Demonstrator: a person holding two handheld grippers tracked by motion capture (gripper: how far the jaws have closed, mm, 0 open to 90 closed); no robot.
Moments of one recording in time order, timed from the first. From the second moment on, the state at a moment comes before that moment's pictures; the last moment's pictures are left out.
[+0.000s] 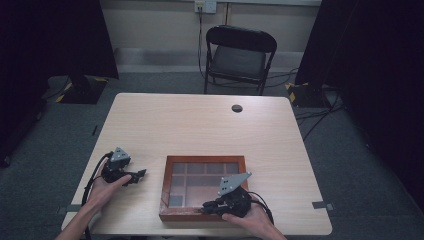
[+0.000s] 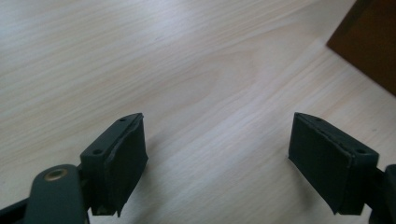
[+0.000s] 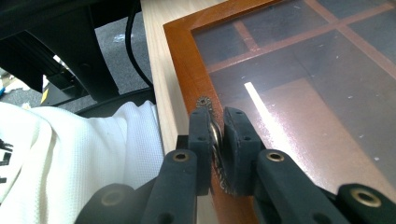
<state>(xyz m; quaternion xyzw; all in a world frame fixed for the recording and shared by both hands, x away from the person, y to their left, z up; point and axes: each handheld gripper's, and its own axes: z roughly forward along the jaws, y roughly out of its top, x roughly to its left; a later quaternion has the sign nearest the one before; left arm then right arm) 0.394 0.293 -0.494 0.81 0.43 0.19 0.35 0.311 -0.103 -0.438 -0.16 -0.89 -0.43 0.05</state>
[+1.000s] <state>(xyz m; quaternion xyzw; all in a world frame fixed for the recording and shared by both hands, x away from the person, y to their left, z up) 0.372 0.250 -0.464 0.82 0.35 0.12 0.45 0.327 -0.106 -0.397 -0.17 -0.88 -0.44 0.07</state>
